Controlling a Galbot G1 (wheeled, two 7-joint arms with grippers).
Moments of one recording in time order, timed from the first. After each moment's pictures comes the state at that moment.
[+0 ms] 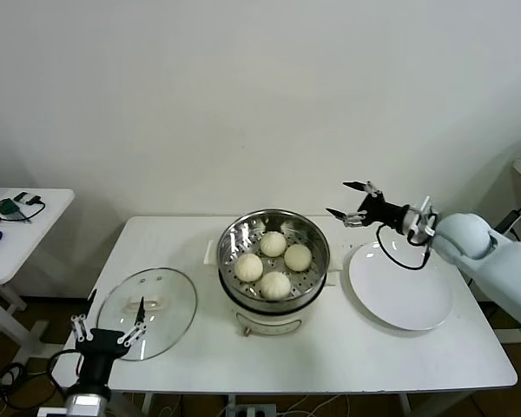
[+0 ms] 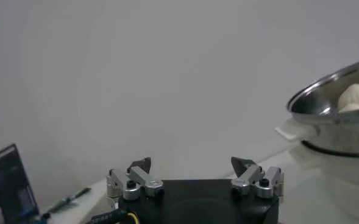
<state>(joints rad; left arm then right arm) 1.75 -1.52 -0.75 -2.21 0.32 -0.02 0.03 -0.34 0.55 -0.38 1.48 0.75 0.08 -0.33</state>
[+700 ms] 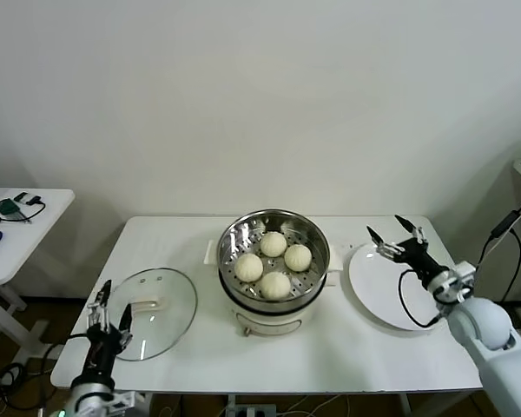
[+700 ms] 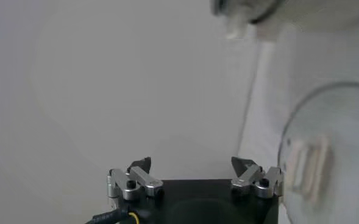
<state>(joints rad) 1.69 -1.48 -0.71 -2.13 1.29 0.05 0.02 -1.12 0.85 0.44 1.59 0.61 0.07 -0.22</state>
